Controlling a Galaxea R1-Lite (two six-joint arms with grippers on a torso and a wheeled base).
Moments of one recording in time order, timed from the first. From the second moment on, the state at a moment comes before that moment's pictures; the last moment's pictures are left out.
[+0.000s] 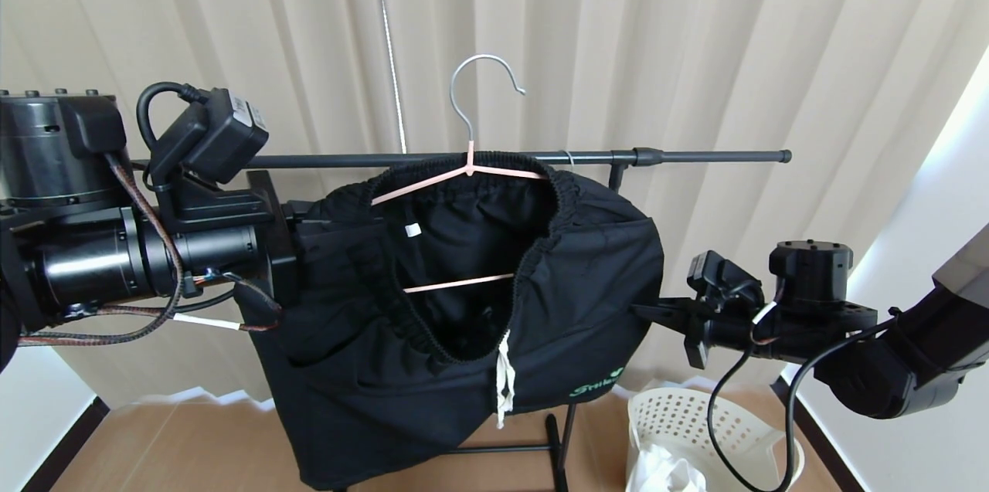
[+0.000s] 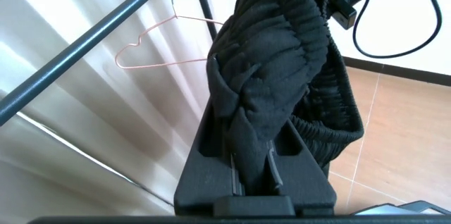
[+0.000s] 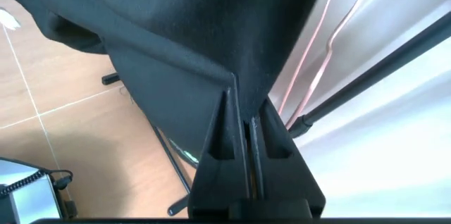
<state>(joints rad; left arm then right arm) -0.24 1.51 -0.84 -0.45 -0.70 0.40 0.13 2.07 -0.68 -0.94 0.70 -0.55</state>
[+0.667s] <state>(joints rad) -0.21 1.48 -0.82 -0.45 -0.70 0.39 0.09 2.11 -0.71 -0.93 0.69 -0.55</state>
